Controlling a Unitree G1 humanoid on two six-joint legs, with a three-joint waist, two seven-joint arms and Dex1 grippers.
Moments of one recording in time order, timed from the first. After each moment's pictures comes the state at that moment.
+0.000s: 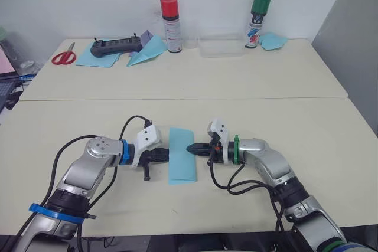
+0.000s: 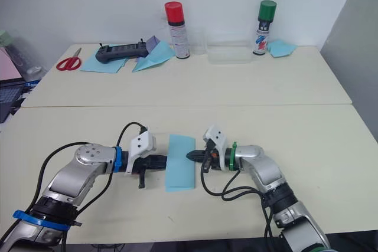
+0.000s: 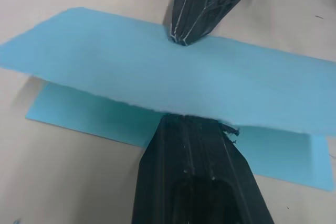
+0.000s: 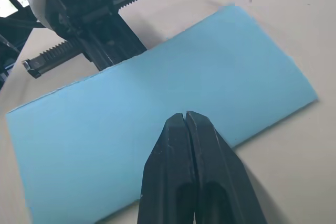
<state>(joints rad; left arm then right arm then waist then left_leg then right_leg) -0.30 0.74 -0.18 0.01 -0.24 0.36 -1.15 -0.48 -0.21 0.34 0.16 0.26 0.46 0.91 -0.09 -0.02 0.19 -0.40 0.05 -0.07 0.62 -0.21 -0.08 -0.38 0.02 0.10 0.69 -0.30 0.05</state>
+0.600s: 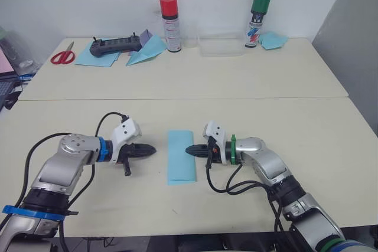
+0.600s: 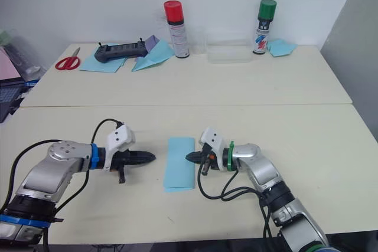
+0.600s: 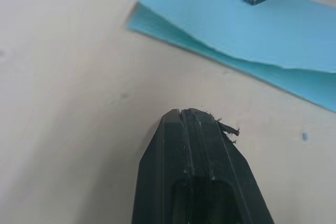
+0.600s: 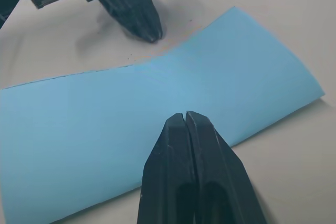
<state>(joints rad) -0.30 0.85 -0.06 0.06 -0.28 0.43 -1.16 -0.50 -0.22 0.38 0.21 0.17 0.38 0.93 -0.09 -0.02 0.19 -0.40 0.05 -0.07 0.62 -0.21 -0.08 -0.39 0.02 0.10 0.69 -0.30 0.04</state>
